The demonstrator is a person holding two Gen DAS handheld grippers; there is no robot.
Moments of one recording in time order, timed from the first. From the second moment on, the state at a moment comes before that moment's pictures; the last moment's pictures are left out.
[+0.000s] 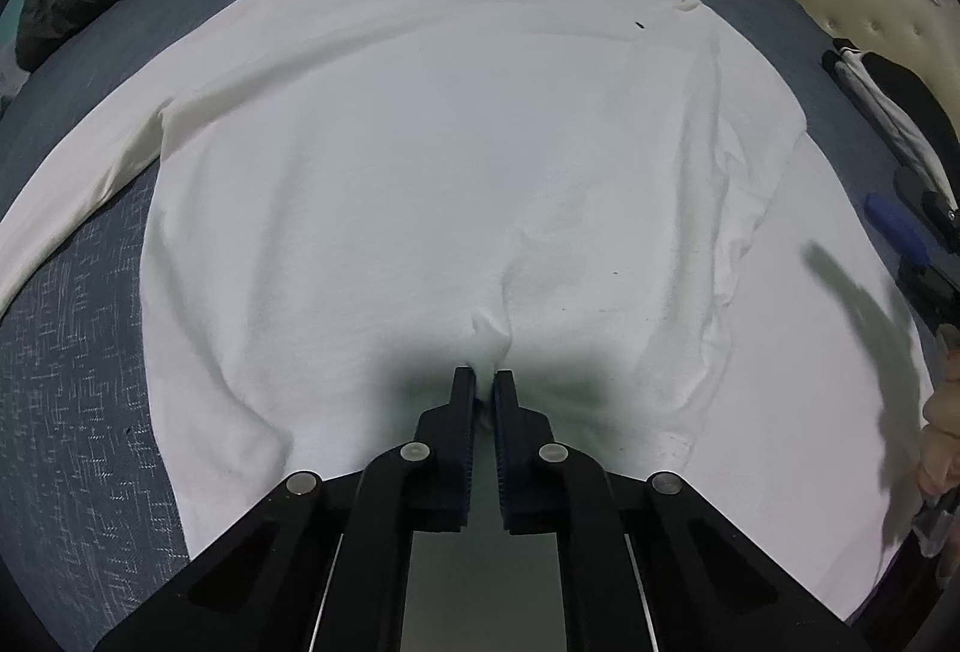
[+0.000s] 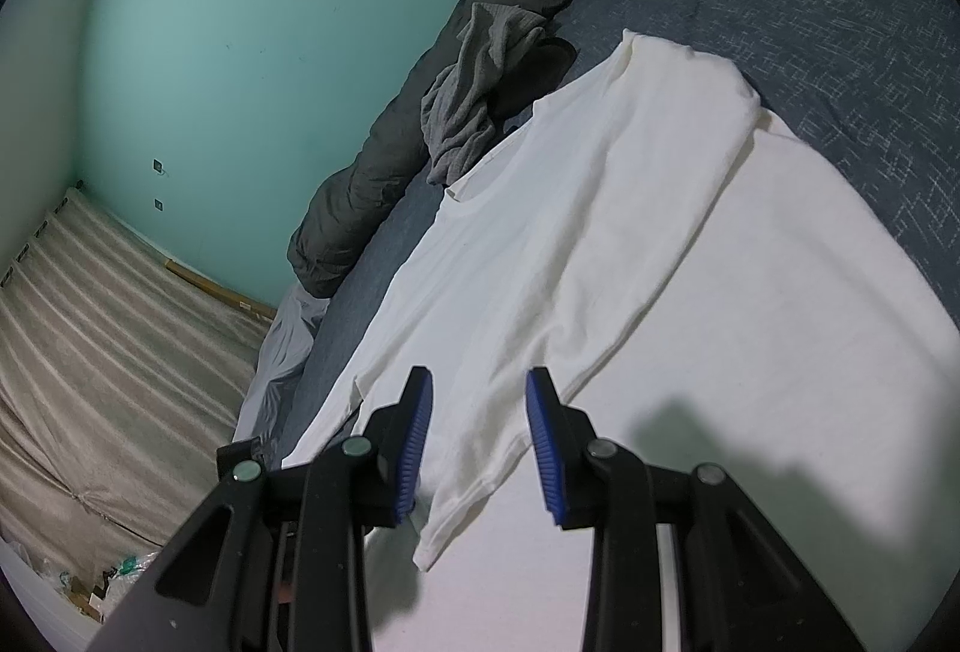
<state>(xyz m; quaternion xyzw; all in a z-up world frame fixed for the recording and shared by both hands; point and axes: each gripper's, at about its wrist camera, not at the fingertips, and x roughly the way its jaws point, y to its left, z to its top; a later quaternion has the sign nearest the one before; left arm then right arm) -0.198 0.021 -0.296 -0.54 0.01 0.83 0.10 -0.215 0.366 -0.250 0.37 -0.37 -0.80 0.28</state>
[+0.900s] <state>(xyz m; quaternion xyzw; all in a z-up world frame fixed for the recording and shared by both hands) -0.204 -0.073 -0.272 -0.47 -0.07 0.88 0.05 -0.222 0.368 -0.264 0.39 -0.35 -0.81 0.26</state>
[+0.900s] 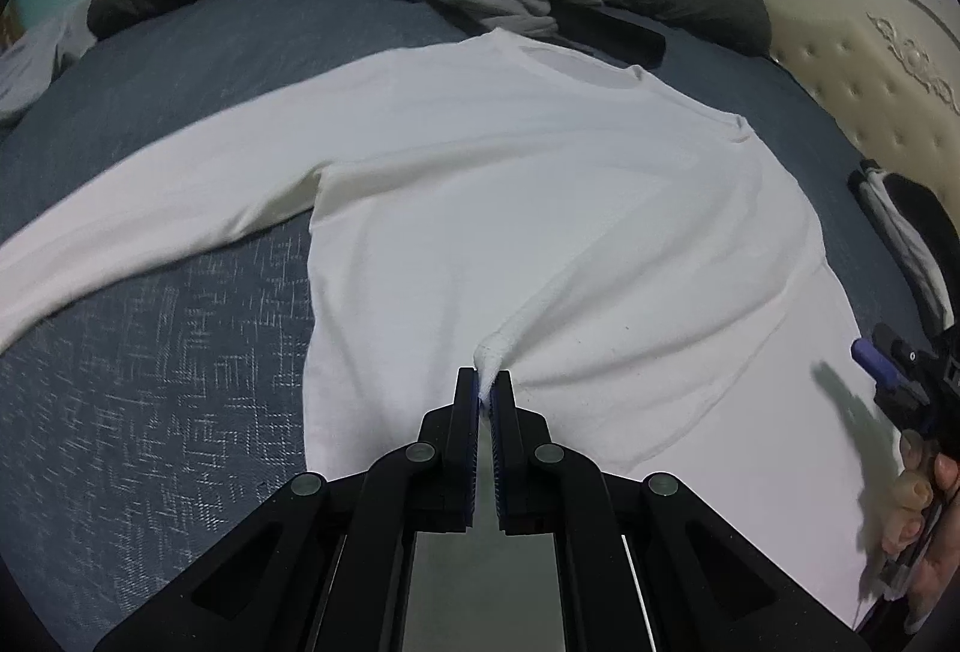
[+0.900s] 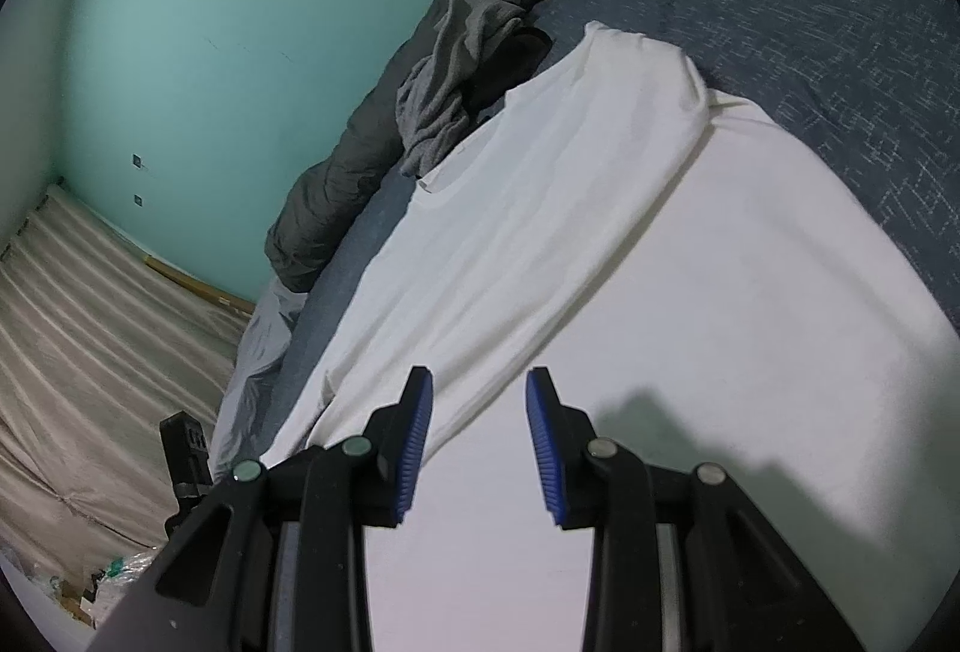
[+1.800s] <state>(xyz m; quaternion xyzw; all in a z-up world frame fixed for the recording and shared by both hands) -0.203 -0.080 -0.306 -0.47 -0.11 0.87 0.07 -0.301 0.417 -0.210 0.46 -0.05 -0.88 0.14</state>
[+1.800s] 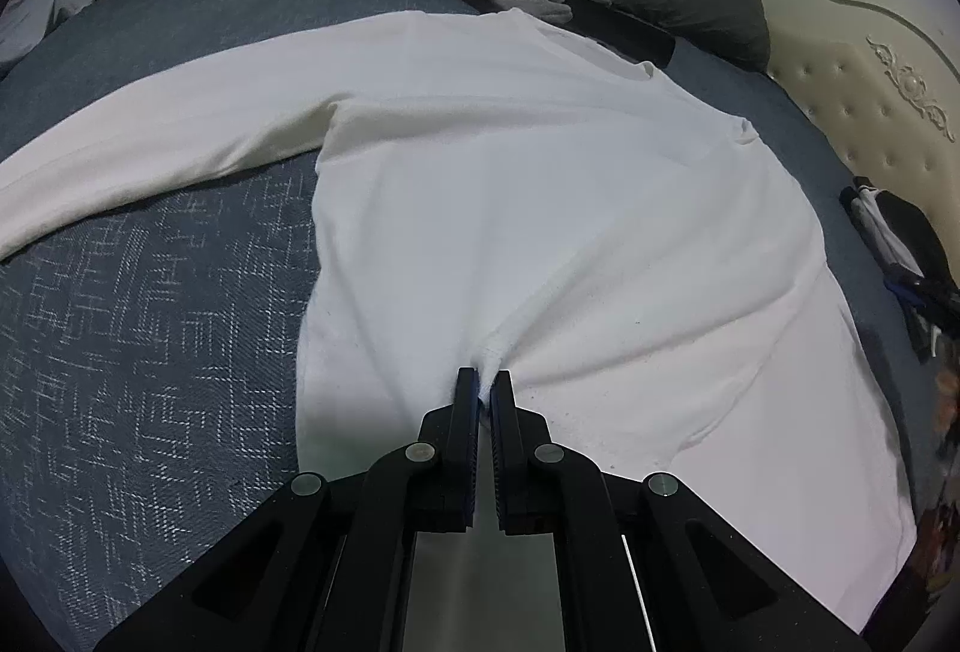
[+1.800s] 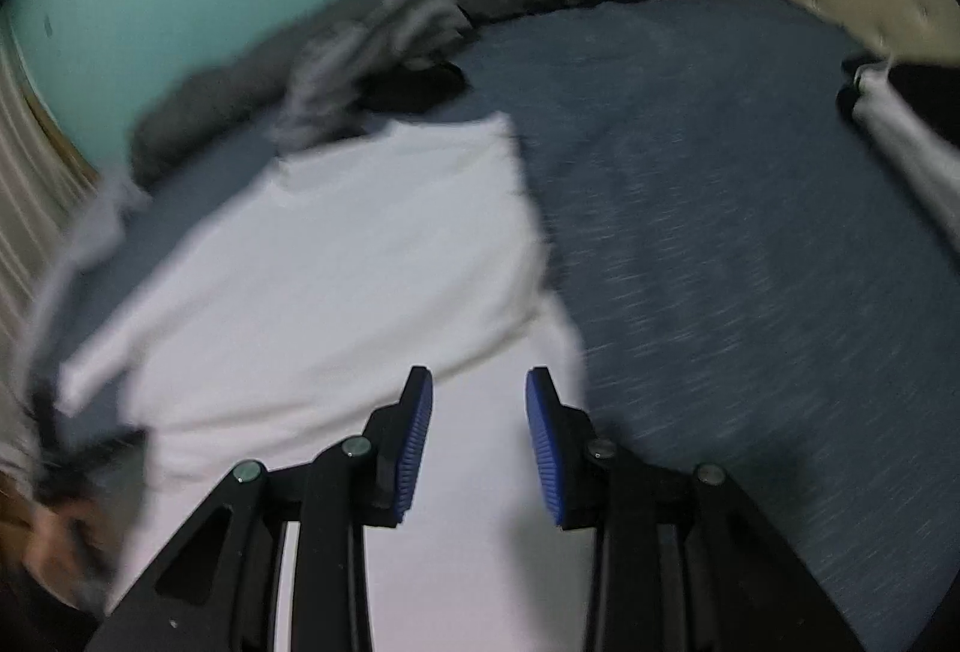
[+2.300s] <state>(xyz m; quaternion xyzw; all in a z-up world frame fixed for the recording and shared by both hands) -0.190 -0.113 -0.296 -0.45 -0.14 0.88 0.06 -0.380 0.392 -0.268 0.50 0.13 -0.85 0.12</state>
